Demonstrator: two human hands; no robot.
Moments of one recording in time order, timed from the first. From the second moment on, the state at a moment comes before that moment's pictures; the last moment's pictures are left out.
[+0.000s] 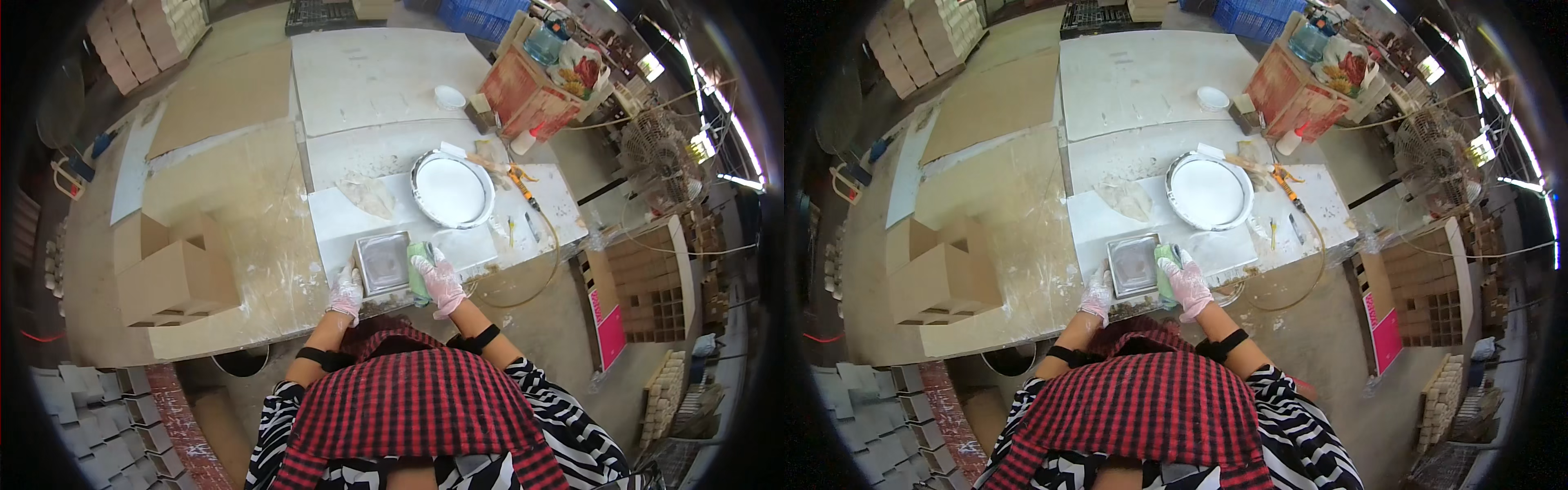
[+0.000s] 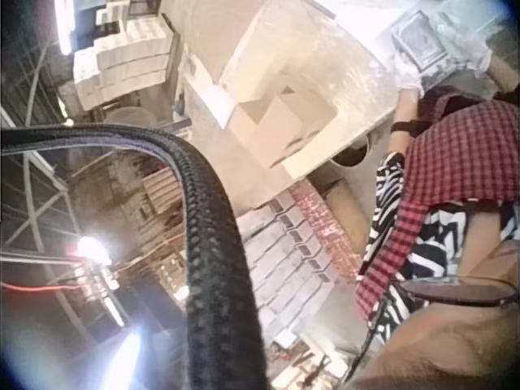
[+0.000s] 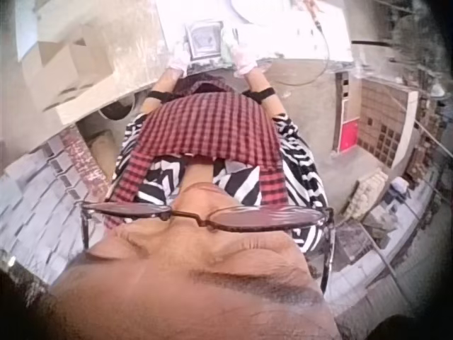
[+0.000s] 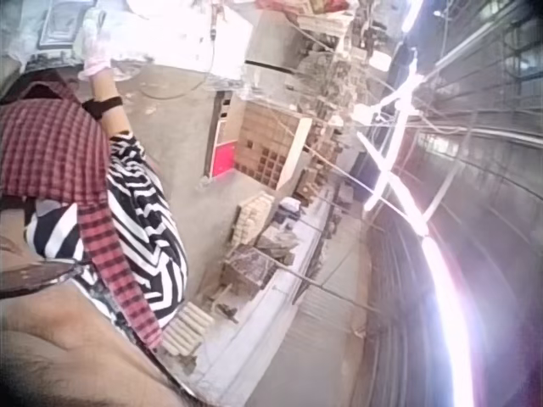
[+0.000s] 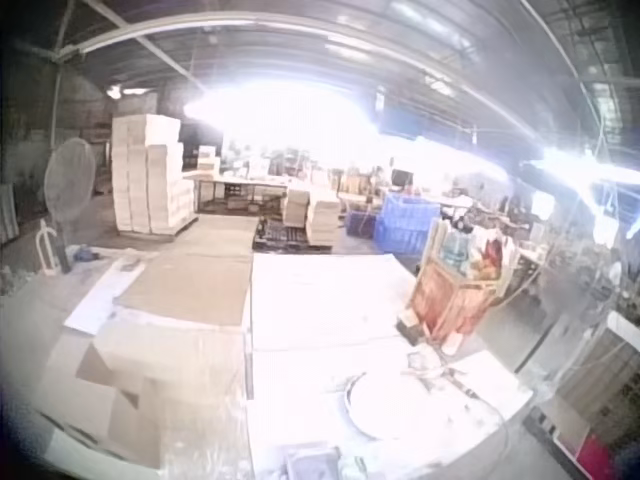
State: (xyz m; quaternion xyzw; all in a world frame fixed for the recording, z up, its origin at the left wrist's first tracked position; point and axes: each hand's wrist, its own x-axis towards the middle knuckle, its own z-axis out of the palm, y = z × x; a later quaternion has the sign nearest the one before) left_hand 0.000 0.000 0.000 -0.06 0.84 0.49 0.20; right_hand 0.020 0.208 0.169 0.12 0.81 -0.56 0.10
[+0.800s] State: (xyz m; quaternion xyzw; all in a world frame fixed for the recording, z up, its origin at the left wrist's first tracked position) left_hand 0.015 0.045 0.121 -0.09 0.62 0.78 0.07; right_hand -0.036 0.289 0.174 0.08 0.67 -0.73 0.14
